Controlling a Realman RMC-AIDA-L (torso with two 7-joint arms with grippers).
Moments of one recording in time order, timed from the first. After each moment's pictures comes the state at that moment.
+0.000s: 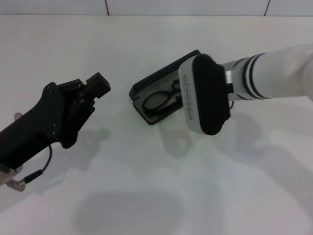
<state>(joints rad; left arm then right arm) -0.29 -2.04 1.13 0.24 1.03 1.99 -0.95 0.71 2.03 -2.04 -1.19 -2.51 -0.70 1.98</state>
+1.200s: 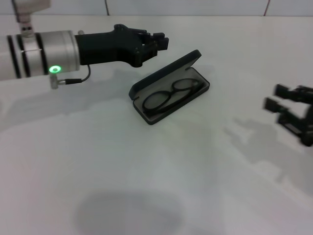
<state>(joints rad) -0.67 -1.97 1.12 0.49 1.47 1.28 -1.37 -0.12 2.01 -1.50 -1.32 -1.19 -1.15 1.30</state>
